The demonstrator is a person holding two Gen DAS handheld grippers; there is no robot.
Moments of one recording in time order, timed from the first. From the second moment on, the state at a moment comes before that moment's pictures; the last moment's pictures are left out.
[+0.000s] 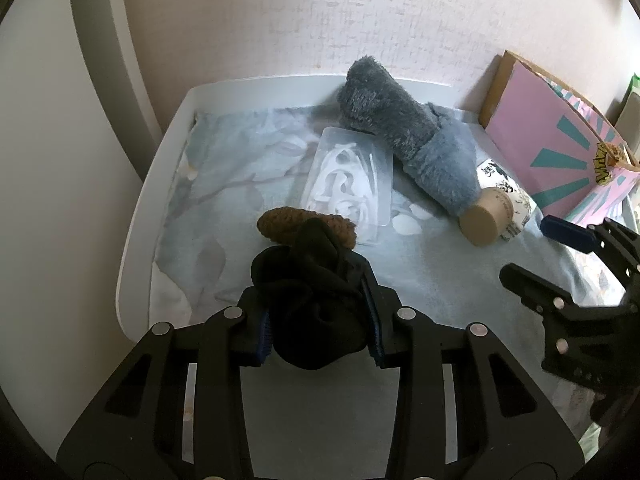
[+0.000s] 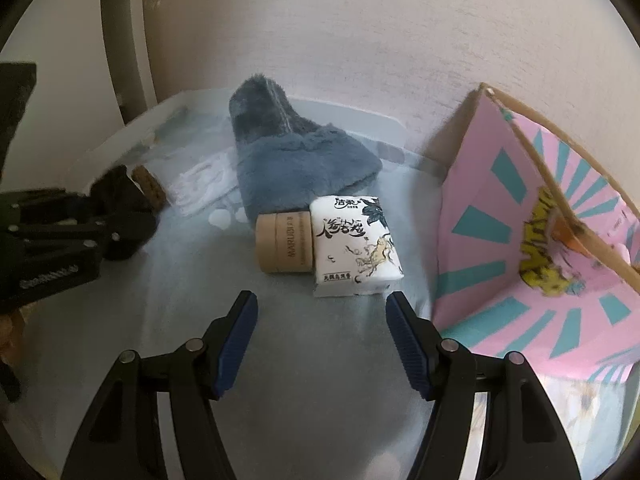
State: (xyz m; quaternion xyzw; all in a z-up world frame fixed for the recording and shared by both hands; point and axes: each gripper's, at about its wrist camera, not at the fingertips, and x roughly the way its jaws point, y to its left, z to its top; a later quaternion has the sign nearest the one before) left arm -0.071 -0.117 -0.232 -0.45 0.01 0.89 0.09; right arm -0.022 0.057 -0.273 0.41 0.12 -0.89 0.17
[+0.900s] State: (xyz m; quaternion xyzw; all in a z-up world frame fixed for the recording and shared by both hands) left arm -0.052 -0.113 -0.163 -0.43 0.01 0.90 0.11; right arm -0.018 0.047 -0.214 0.38 0.13 -0.88 0.24
